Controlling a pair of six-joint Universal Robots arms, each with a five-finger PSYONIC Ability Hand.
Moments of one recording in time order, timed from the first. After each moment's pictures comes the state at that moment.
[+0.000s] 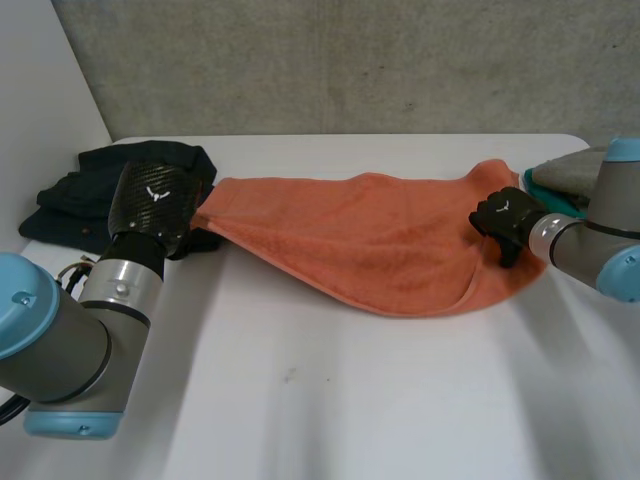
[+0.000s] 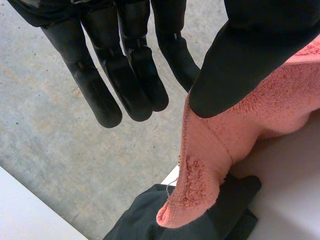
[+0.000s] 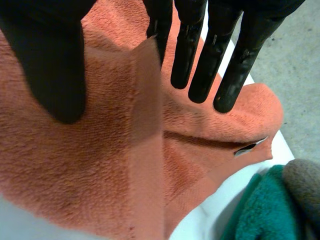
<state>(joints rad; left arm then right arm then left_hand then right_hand) 4.32 -1.81 -1.90 3.86 -1.58 3.64 1.69 -0.55 0.74 0.29 1.20 2.23 1.15 1.20 1.20 1.20 0.97 0.70 0.82 0.80 0.80 0.60</state>
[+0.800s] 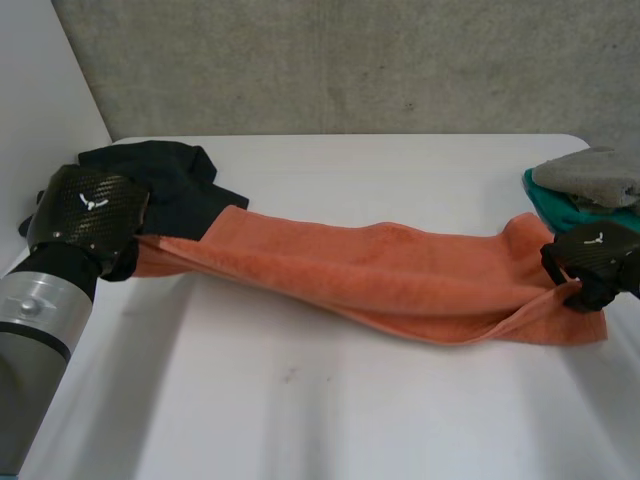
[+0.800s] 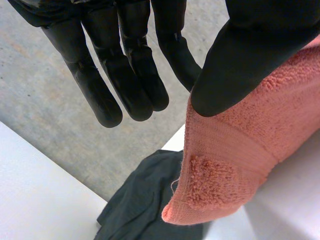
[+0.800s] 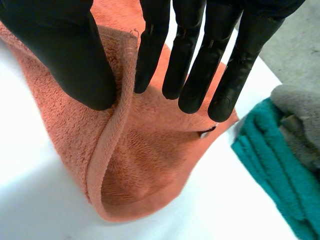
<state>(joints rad) 4.40 -1.46 -1.97 3.44 -1.58 3.65 1.46 -1.22 1.56 0.28 1.10 2.27 1.15 1.20 1.20 1.20 0.97 0.82 0.96 0.95 0.95 0.80</state>
